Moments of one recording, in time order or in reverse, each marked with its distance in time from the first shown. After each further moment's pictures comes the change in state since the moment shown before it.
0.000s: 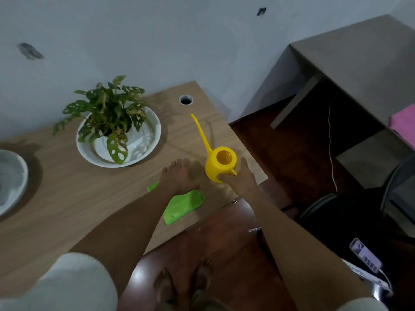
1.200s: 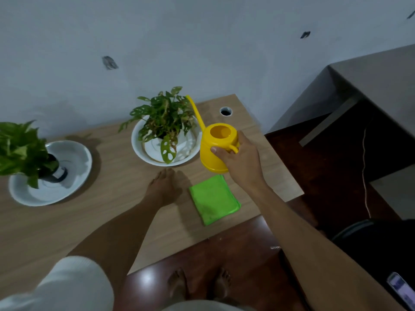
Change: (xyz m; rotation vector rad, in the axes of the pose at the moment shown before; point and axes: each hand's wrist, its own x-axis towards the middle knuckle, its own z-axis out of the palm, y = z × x) left_hand -0.067 -0.158 -0.018 -0.068 0.057 -0.219; right_hand -0.087 -0.169 0.051 0.195 0.072 -0.597
